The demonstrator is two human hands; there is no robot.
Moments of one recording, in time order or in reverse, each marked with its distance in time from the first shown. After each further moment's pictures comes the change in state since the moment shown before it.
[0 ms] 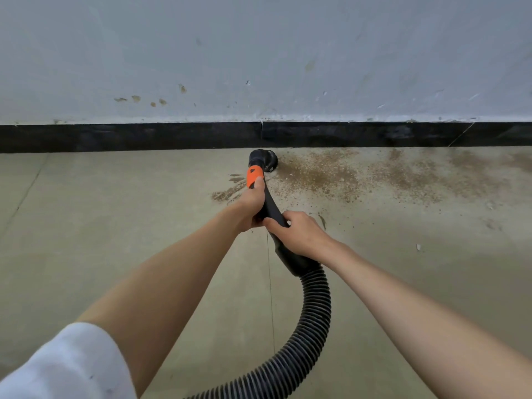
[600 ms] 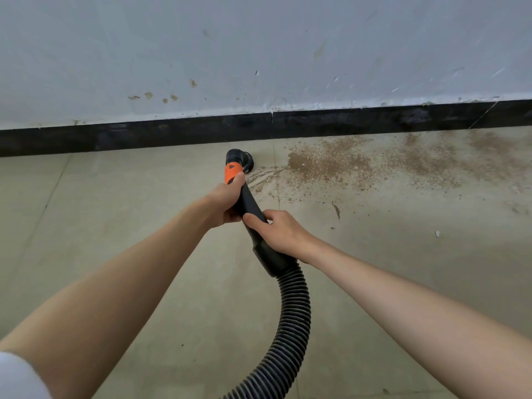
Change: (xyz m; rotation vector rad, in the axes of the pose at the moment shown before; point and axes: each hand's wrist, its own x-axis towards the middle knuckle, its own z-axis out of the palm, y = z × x) left_hand -0.015 -0.007 -0.067 0.134 0.105 0.054; right_hand -0.008 -0.031 0.042 0.231 -0.084 -0.040
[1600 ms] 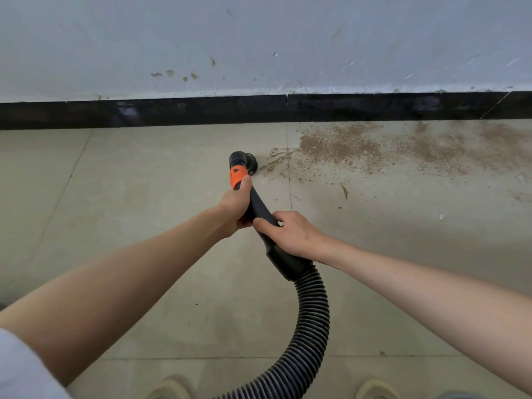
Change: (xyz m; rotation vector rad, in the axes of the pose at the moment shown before) left_hand -0.056 -0.050 -0.001 -0.165 0.047 -0.030; right_hand -0.051 0.004 0.022 -0.141 -0.059 -0.001
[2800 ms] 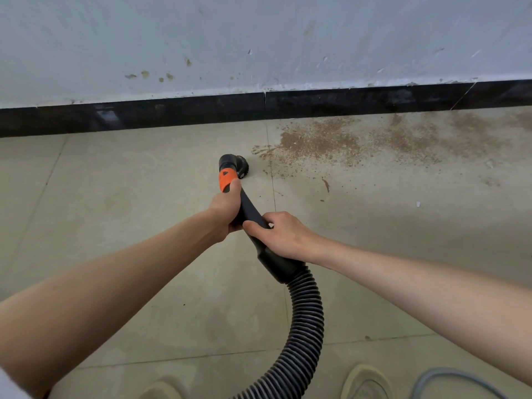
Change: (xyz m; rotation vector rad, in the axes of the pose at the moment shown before) left_hand -0.015 -0.008 0.016 0.050 0.019 0.007; right_hand -0.024 0.004 -0.006 -0.005 0.011 0.034
